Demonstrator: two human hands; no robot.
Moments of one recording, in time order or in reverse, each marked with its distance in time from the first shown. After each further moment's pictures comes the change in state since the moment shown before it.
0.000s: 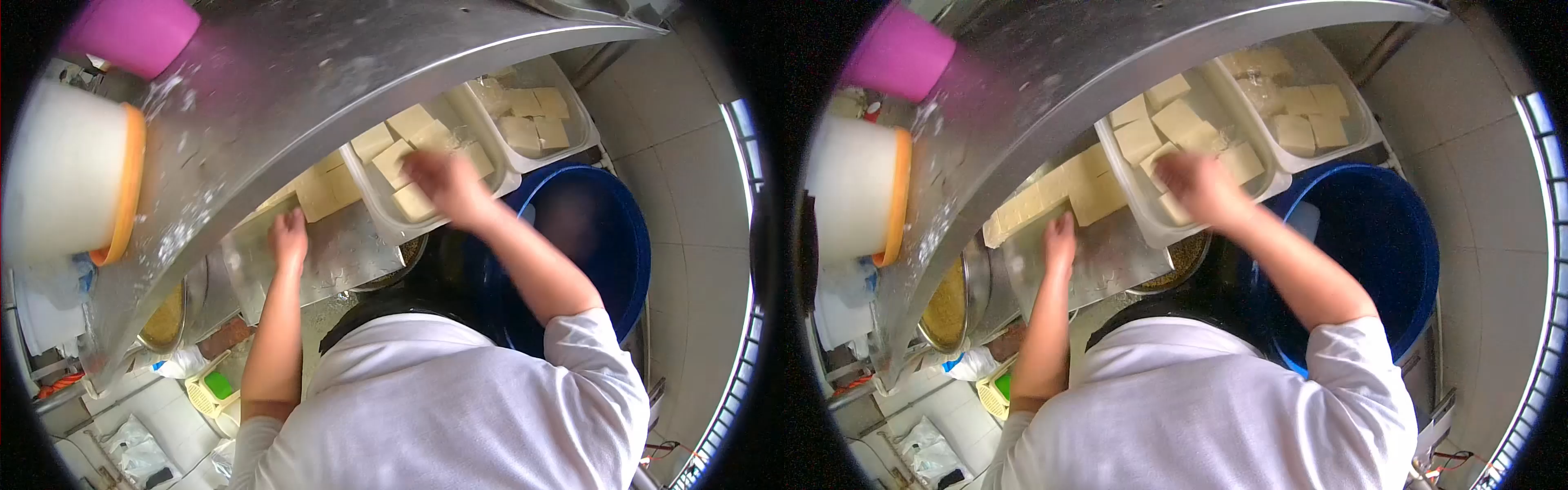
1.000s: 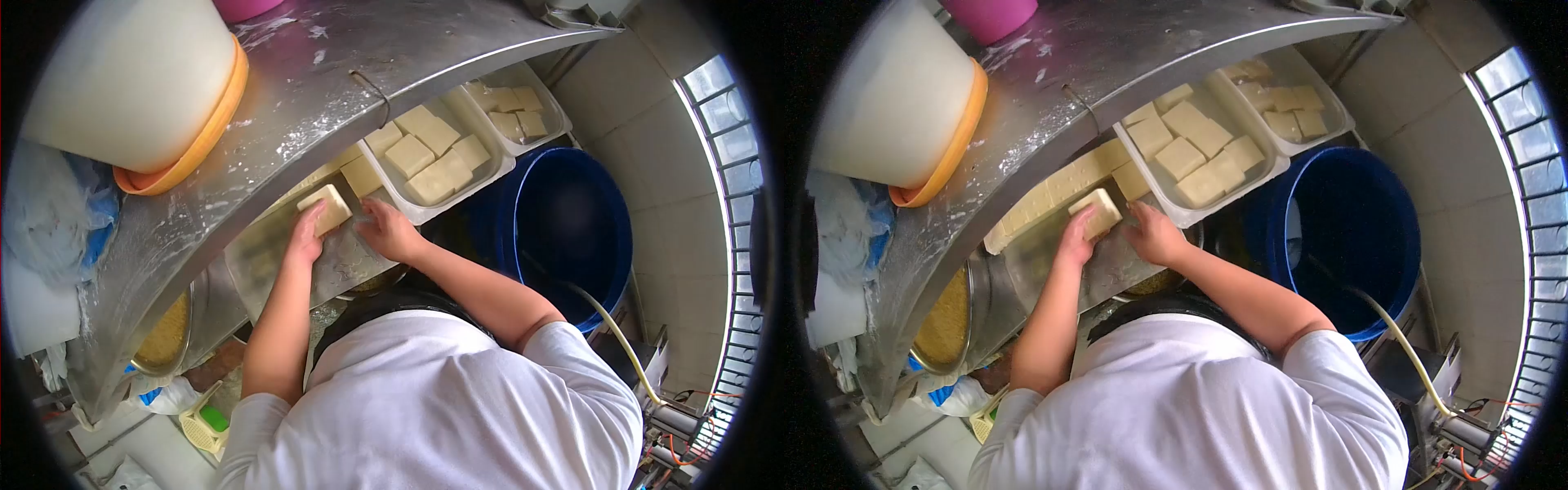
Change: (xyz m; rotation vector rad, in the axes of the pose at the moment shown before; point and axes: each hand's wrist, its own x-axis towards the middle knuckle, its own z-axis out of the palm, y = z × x) left_hand 0.038 -0.036 0.014 -0.981 -0.642 -0.220; right_hand -0.033 -0.046 0.171 0.034 -0.045 0.319
